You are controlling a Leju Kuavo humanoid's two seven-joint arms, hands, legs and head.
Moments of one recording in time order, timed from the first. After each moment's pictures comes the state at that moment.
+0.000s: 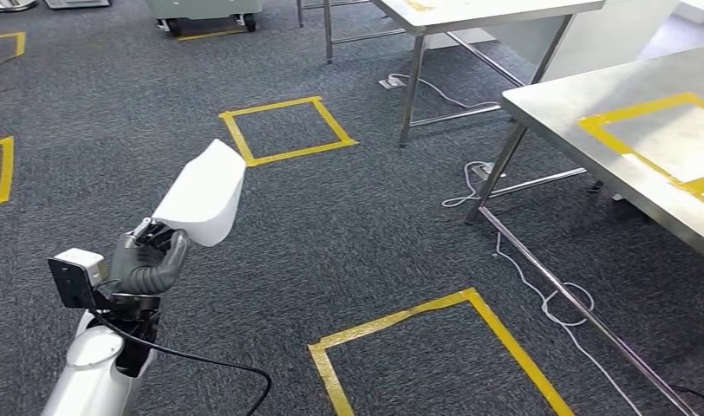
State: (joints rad) left arm -0.01 -0.10 0.05 -1.59 -0.02 -0.09 -0.41; right arm -0.03 0.19 -0.36 -0.18 0.57 -0.38 0.02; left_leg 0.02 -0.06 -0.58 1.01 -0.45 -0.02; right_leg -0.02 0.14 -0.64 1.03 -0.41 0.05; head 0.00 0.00
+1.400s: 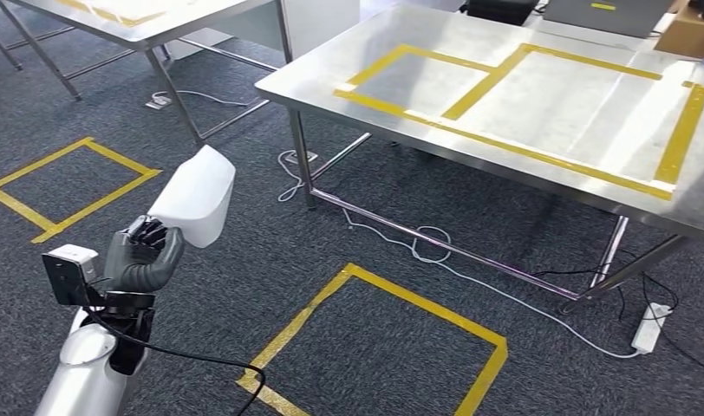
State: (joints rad) left arm -0.01 -0.10 0.07 -1.61 -0.02 -0.11 -0.39; right arm -0.04 0.18 -0.36 -0.18 0.58 -0.36 0.01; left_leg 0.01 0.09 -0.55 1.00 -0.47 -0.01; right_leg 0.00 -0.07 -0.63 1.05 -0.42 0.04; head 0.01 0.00
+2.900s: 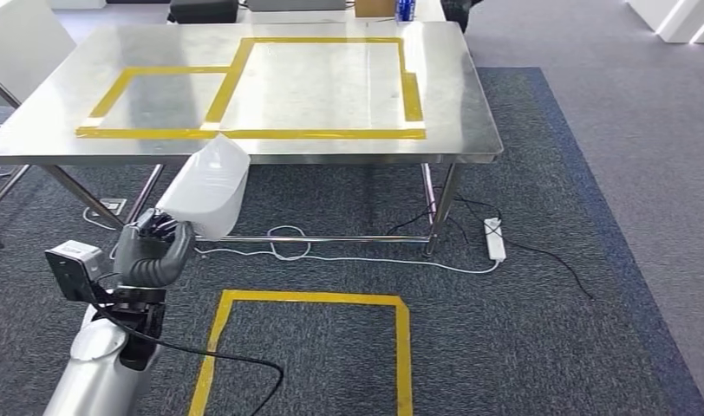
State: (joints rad) left arm -0.06 -0.11 0.01 -1.60 0.00 -0.12 -0.40; right arm -0.04 0.18 -0.37 -0.18 0.62 -0.35 0.05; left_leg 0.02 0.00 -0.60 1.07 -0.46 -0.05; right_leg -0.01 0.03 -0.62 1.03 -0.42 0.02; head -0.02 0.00
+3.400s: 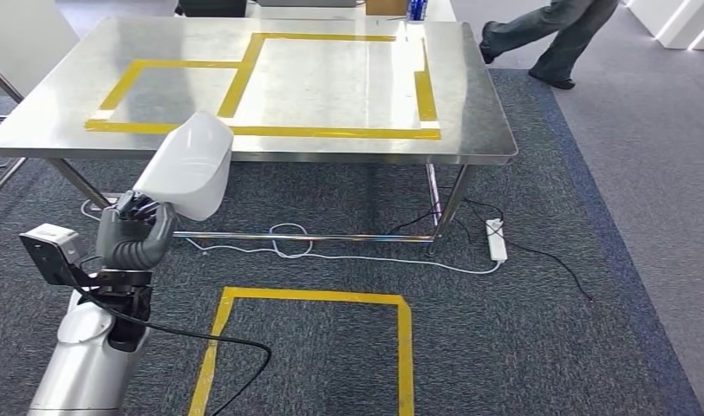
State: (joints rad) left arm -0.12 -0.09 0.05 -1.59 0.02 -0.12 -0.40; right arm -0.03 0.18 -0.37 -0.18 0.64 -0.34 0.05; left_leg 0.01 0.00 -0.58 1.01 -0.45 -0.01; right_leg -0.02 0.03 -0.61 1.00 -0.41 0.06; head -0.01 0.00
